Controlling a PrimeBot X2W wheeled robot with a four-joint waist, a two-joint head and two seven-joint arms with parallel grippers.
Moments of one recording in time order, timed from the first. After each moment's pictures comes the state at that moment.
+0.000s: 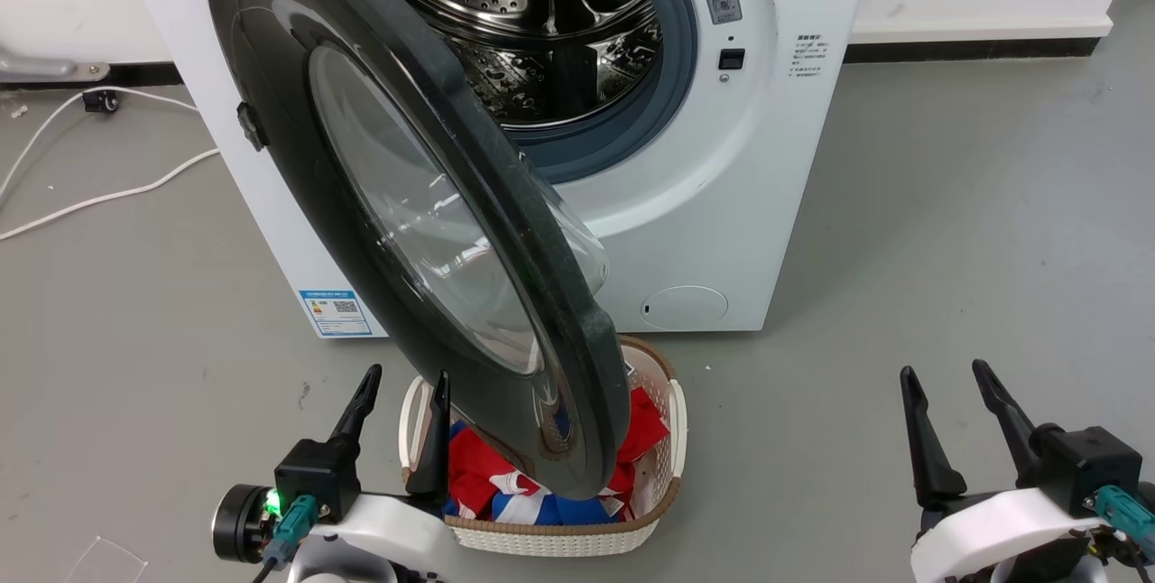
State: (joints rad) left arm -0.08 0.05 -0.09 0.26 -0.12 -0.09 -0.26; right arm 0.04 -0.07 -0.03 0.03 0.10 0.13 -0.09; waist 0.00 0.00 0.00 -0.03
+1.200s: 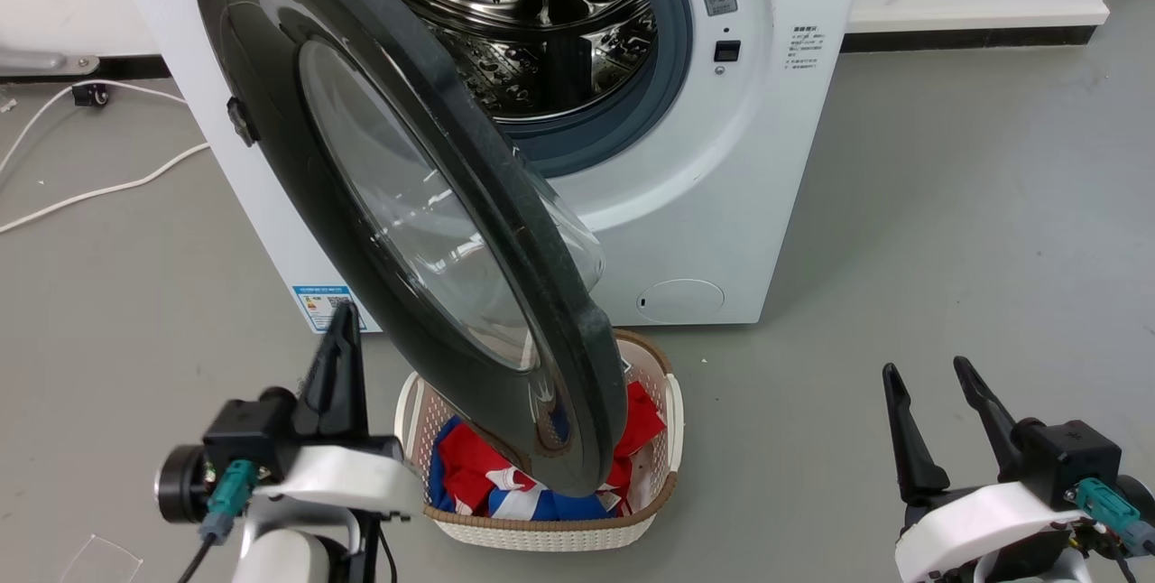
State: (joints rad) left arm -0.12 0.05 -0.03 0.18 -0.15 -0.05 -0.26; right arm 0.02 -0.06 -0.01 0.06 0.10 0.13 -0.09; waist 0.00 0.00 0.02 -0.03
